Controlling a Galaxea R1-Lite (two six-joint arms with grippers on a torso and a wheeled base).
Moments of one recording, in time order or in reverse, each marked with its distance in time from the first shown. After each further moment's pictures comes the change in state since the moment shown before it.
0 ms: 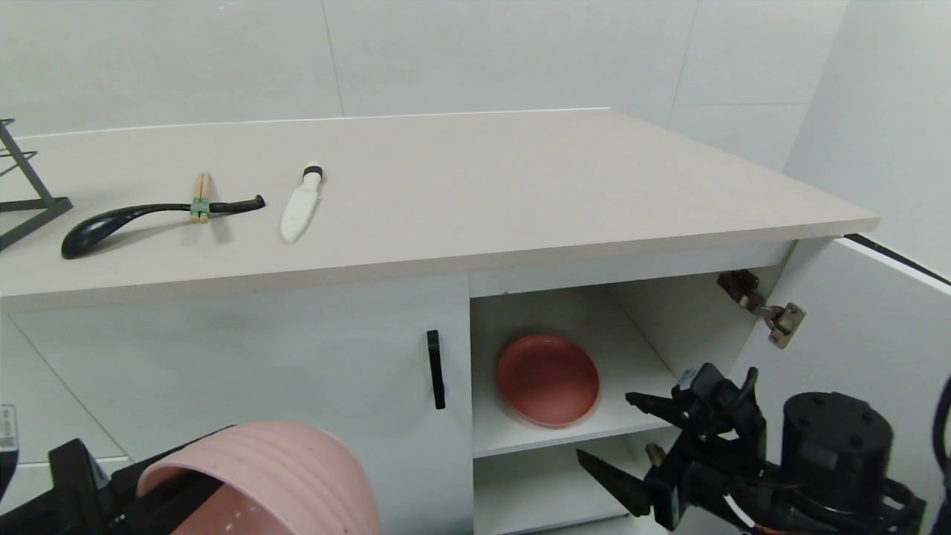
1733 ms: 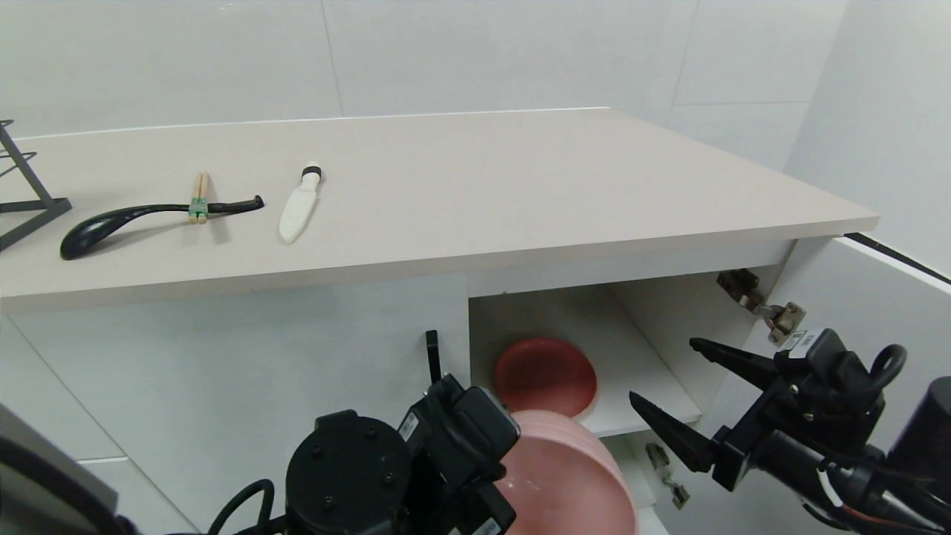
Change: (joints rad) left arm -0.530 0.924 -0.371 -0.386 0.544 0.189; right arm -0.072 -0.248 0.031 0.000 -0.077 -0.083
